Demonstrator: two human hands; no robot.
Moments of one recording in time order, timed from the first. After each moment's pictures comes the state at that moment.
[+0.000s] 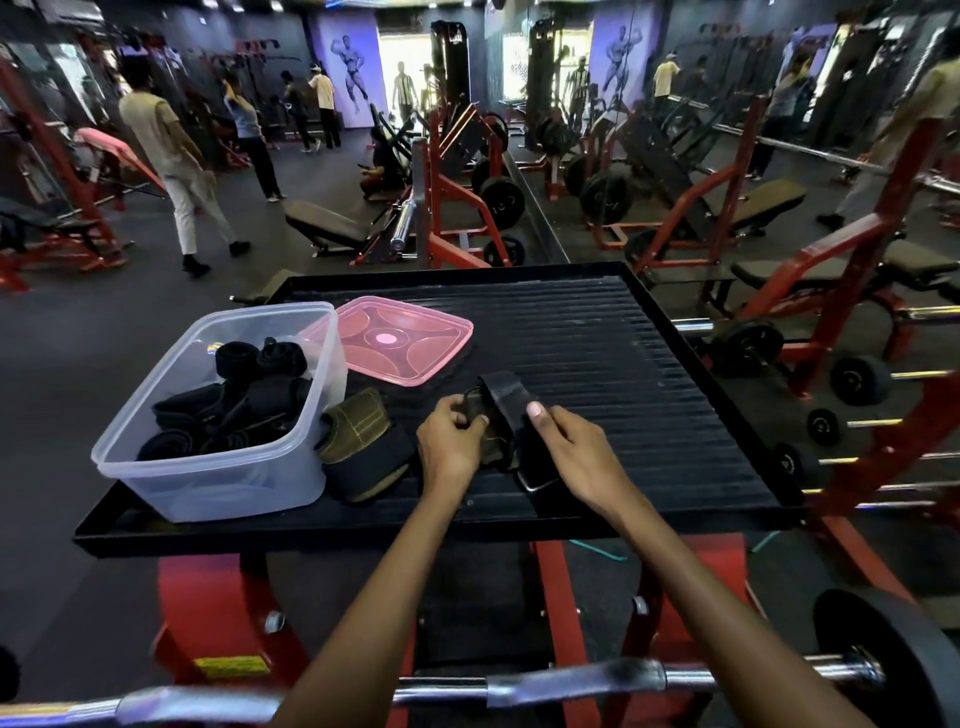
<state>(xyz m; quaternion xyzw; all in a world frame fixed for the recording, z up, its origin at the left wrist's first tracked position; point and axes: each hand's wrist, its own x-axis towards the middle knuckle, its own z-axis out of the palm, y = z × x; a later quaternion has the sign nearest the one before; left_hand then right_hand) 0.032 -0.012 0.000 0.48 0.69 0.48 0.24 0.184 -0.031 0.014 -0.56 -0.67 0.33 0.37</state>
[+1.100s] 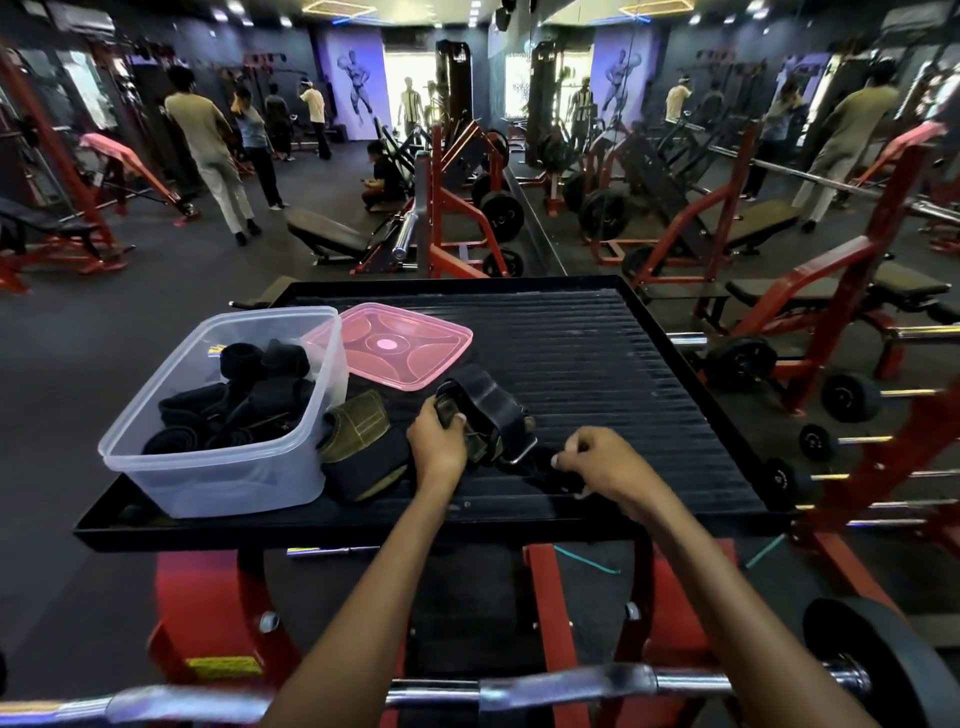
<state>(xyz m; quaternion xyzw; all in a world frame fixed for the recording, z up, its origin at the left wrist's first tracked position) 0.025 -0.007 0.002 0.43 0.69 0.53 0.25 0.205 -0.039 0.034 -0.64 -0.59 0.42 0.27</state>
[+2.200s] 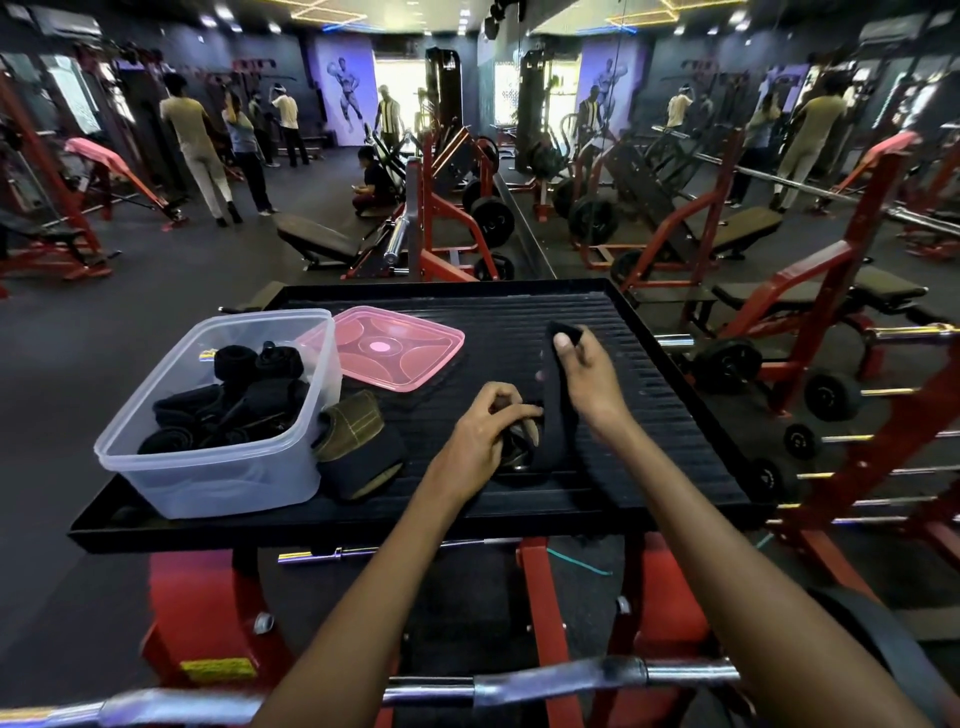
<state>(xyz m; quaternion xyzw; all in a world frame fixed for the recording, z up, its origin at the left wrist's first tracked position) 0.040 -0.025 0.012 0.80 0.38 0.47 0.05 0.192 0.003 0.072 -0.47 -0.57 0.37 0.56</state>
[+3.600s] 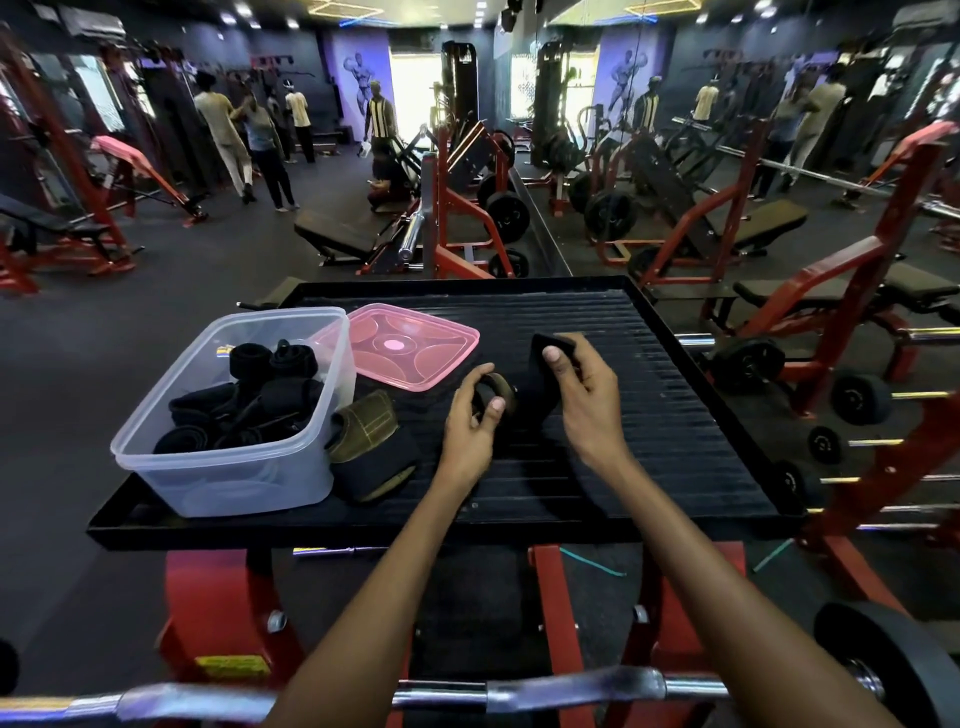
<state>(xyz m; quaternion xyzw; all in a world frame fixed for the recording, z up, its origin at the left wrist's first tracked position) 0.032 -0.003 -0.007 0.57 0.48 0.58 0.35 0.166 -0.012 0.058 -0.36 -0.61 0.34 0.62</state>
